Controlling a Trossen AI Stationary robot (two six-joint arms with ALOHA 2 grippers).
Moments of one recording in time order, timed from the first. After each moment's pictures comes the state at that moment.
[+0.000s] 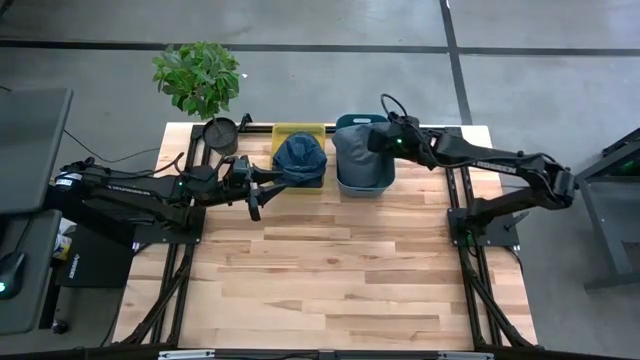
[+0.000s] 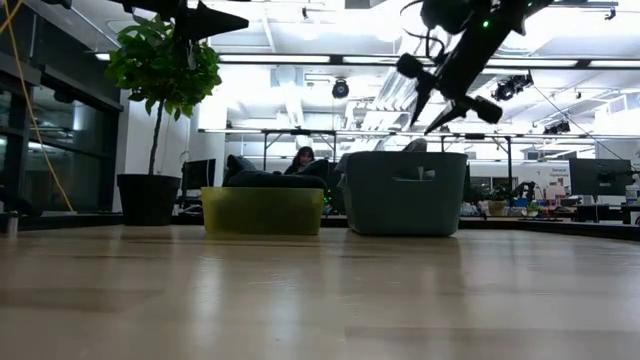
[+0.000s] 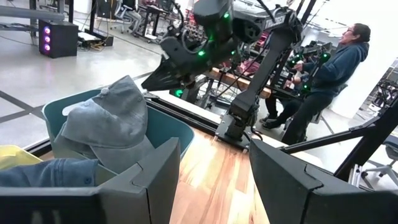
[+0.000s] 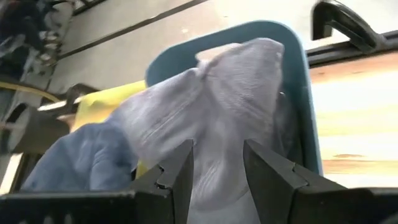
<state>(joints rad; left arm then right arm) -0.07 0.85 0.61 0.23 -0.35 -0.33 -0.45 1.29 0.96 -0.44 0.39 1.10</state>
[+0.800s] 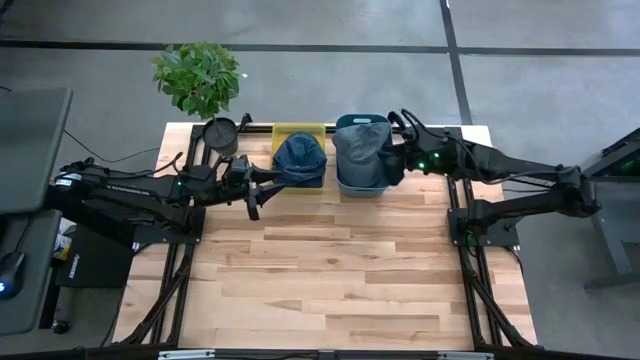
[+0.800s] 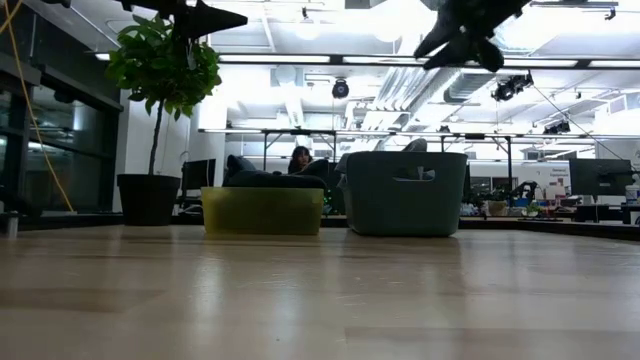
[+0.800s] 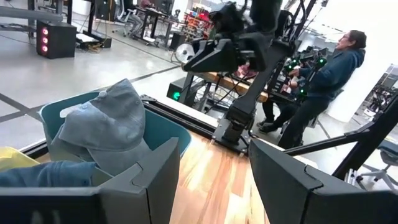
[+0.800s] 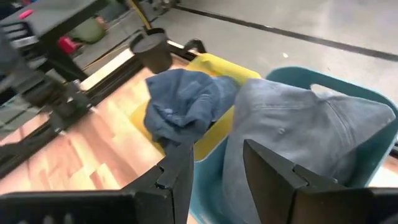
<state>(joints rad) -0.07 0.84 0.61 0.24 -0.35 -0.35 -0.26 1.02 0.96 -0.44 0.26 0.52</state>
